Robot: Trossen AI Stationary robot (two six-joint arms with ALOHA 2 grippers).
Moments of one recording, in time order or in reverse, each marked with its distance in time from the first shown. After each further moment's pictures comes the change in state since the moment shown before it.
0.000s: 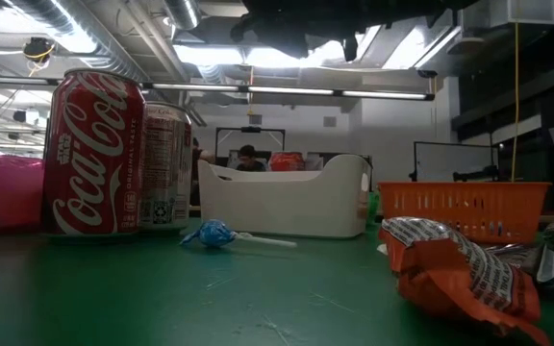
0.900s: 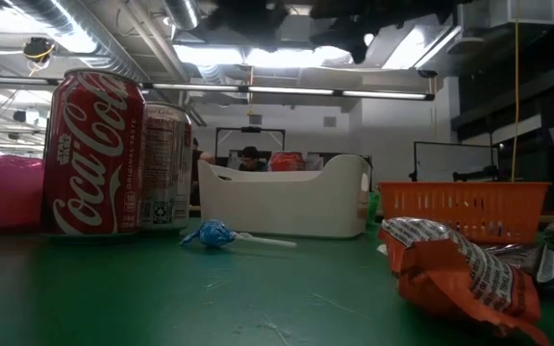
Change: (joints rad) left arm -0.067 -0.092 0.000 -0.316 0.193 -0.051; right arm 0.000 -0.041 0.000 -0.159 -0.073 -0.054
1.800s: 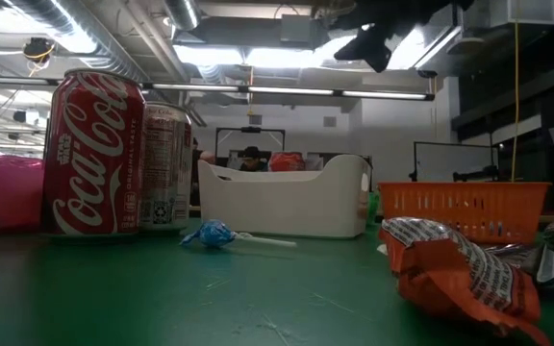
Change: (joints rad) left arm -0.724 -0.019 0.000 -0.662 0.283 -1.247; right arm 0.144 -0.025 0.000 -0.359 0.004 -0.023
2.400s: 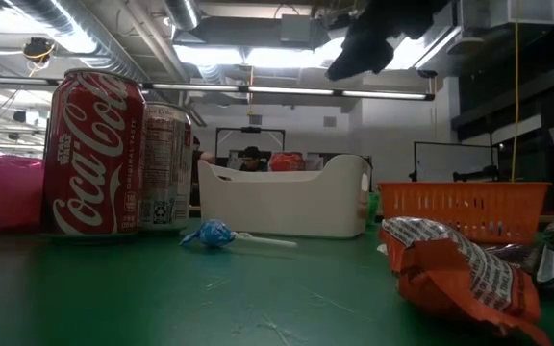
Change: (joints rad) left arm -0.199 0.126 0.000 -0.070 -0.010 -0.088; right arm 0.442 0.209 -0.004 0.058 0.399 0.019
